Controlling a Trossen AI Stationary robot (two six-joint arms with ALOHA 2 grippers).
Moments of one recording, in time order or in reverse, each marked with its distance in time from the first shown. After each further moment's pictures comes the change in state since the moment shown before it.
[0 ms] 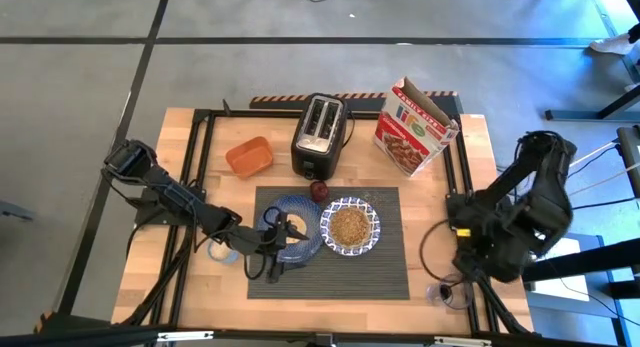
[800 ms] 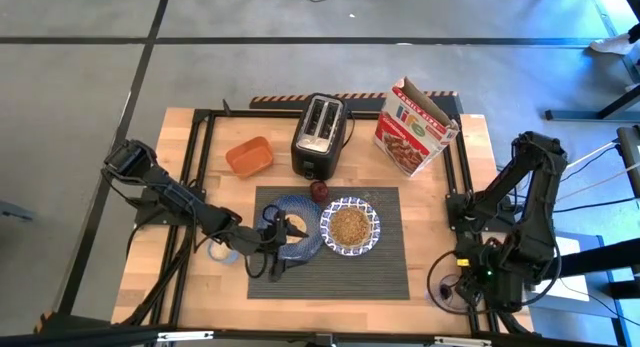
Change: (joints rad) left arm -0.003 0.000 0.000 0.000 -0.052 -0.078; right arm 0.224 0.030 -0.325 0.314 -0.061 0.194
